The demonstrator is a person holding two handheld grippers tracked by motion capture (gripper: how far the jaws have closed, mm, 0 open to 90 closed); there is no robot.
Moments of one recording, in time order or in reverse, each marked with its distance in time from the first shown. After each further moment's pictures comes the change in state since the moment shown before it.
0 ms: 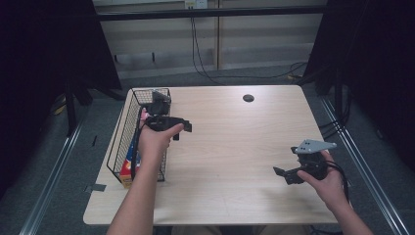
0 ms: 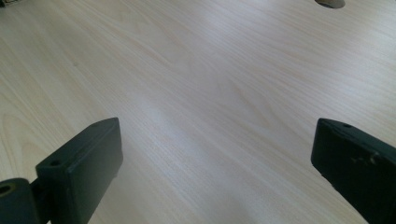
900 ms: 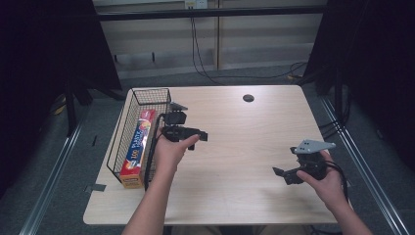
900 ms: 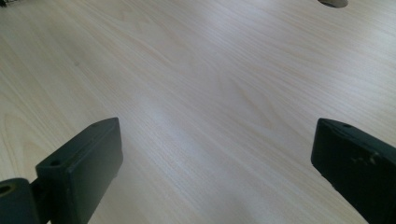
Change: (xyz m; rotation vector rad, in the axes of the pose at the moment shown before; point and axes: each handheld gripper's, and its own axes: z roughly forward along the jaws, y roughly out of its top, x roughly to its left) left arm -0.025 -0.023 0.030 0.007 -0.071 0.086; right arm 0.001 0.000 0.001 0.002 0.008 -0.002
